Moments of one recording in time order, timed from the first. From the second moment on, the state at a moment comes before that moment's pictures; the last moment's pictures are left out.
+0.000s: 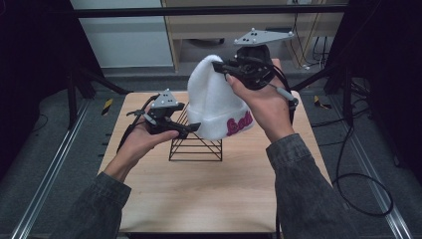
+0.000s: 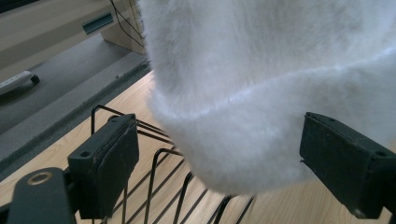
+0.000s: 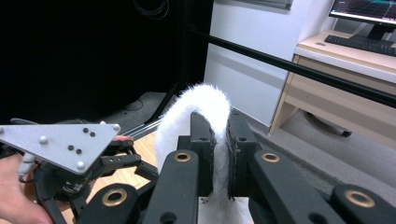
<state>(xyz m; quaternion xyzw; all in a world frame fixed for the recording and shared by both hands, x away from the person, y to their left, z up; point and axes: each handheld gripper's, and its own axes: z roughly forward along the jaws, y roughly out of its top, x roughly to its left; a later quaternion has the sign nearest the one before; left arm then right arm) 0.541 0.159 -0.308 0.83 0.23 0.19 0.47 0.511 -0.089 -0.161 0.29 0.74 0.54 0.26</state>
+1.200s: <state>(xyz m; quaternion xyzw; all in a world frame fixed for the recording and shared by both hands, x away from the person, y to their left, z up) 0.541 0.205 -0.294 0.81 0.29 0.22 0.47 0.552 -0.084 -0.181 0.32 0.76 0.49 0.28</state>
